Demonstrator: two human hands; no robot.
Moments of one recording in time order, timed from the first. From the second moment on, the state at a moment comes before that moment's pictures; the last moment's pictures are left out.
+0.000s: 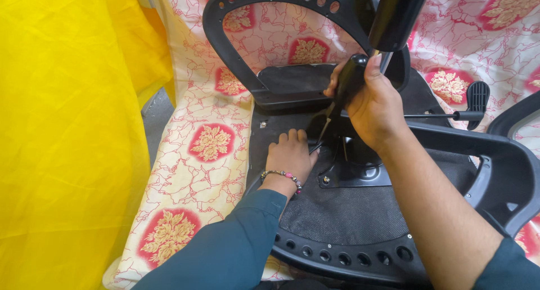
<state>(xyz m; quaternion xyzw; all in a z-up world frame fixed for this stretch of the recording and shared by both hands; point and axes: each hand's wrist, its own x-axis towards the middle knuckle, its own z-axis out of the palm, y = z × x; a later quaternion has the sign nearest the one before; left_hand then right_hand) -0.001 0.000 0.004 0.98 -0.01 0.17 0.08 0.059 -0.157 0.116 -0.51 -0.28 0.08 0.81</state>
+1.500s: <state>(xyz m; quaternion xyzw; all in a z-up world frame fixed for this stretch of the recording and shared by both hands) -0.007 0.001 0.013 0.98 -0.01 0.18 0.10 0.040 -0.156 0.135 -0.67 -0.41 -0.20 0.58</state>
